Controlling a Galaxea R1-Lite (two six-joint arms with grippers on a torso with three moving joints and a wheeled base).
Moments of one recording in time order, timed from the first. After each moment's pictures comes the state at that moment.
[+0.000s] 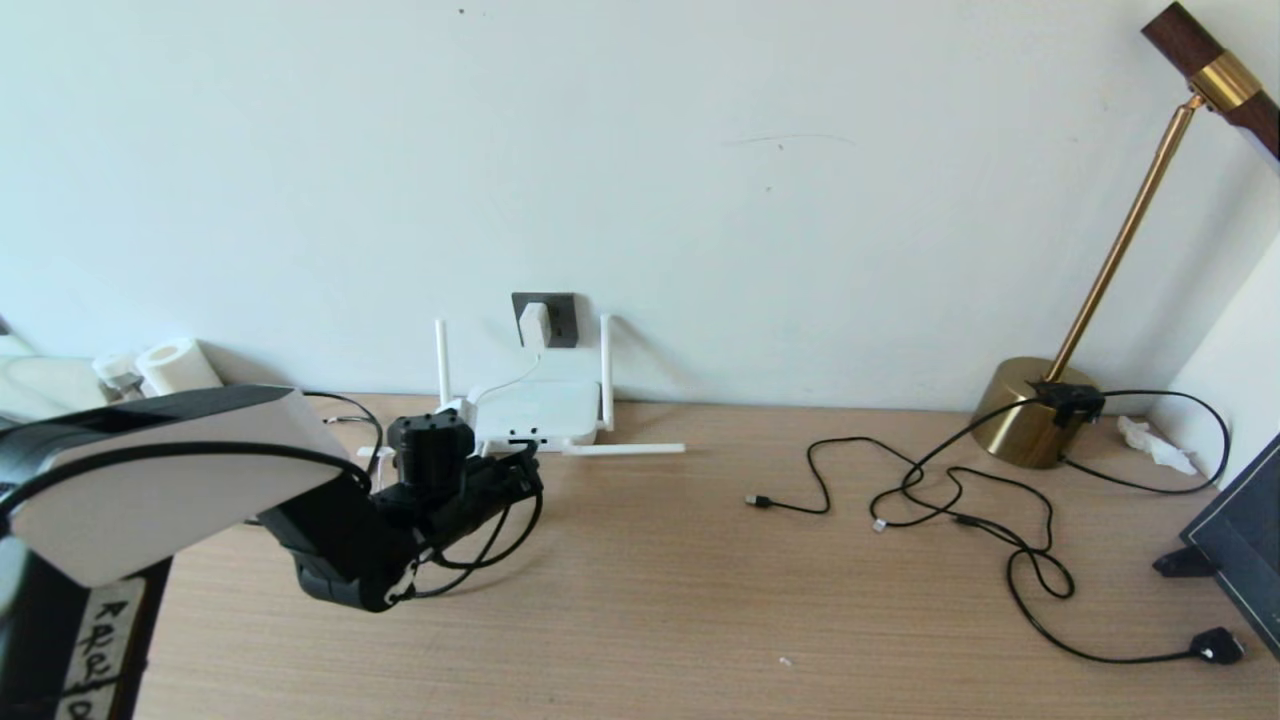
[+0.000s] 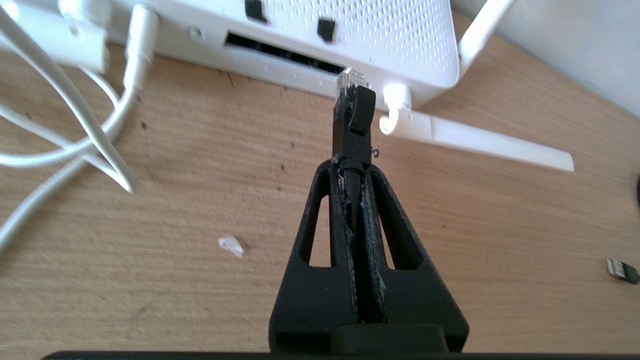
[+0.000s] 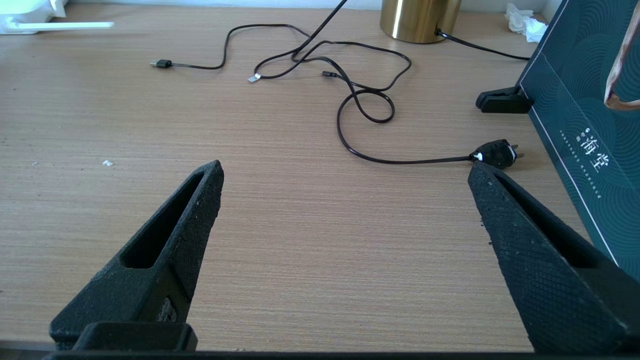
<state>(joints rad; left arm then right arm) -0.27 2.30 -0.92 -1.05 -0.04 -0.45 0.00 0.00 -0.05 0.13 -0.01 0.02</state>
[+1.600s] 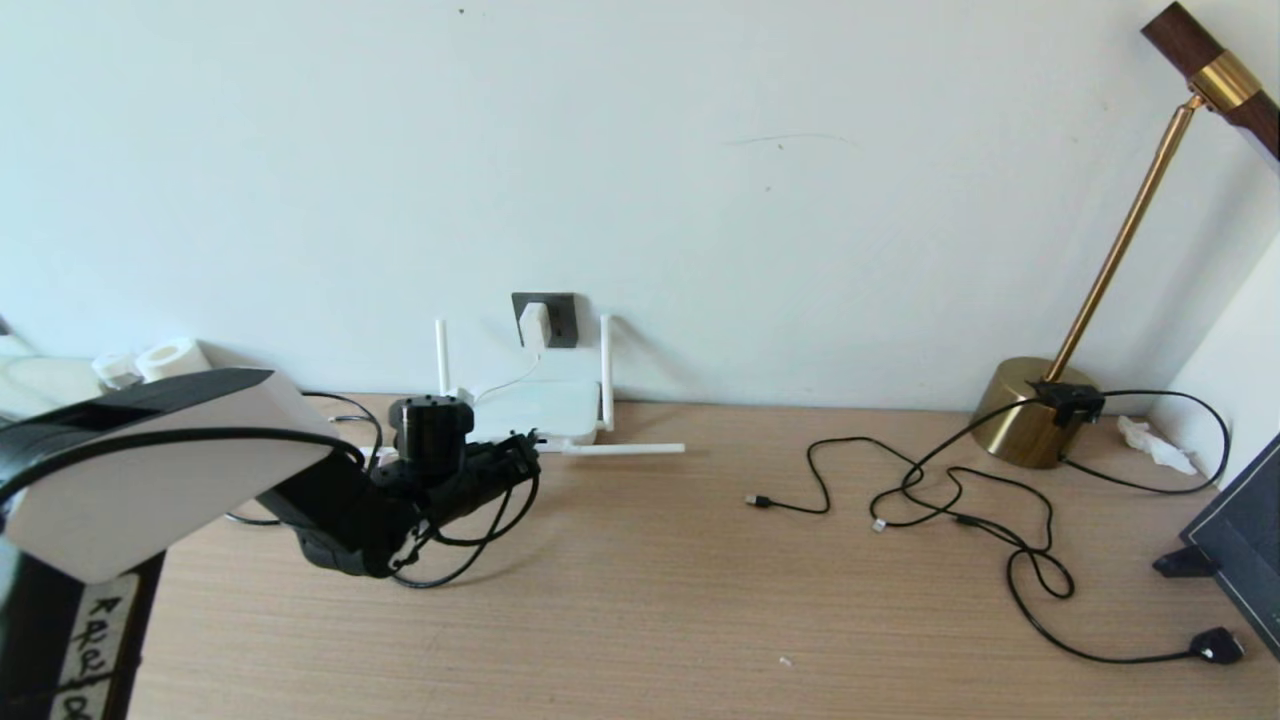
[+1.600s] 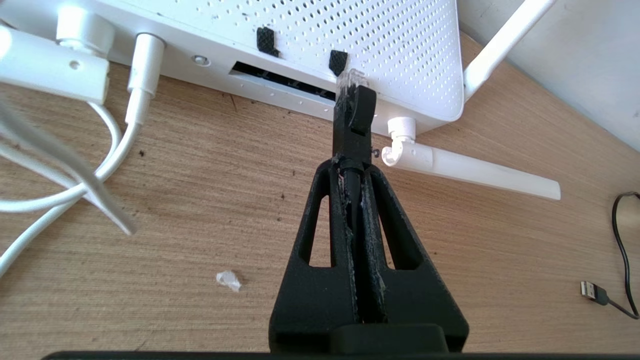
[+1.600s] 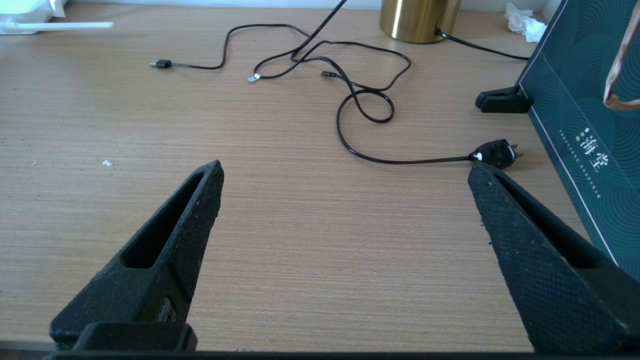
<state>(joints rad) -0.24 2.31 -1.04 -0.89 -0.08 -0.52 0.00 0.00 -0.05 0.13 -0.01 0.02</state>
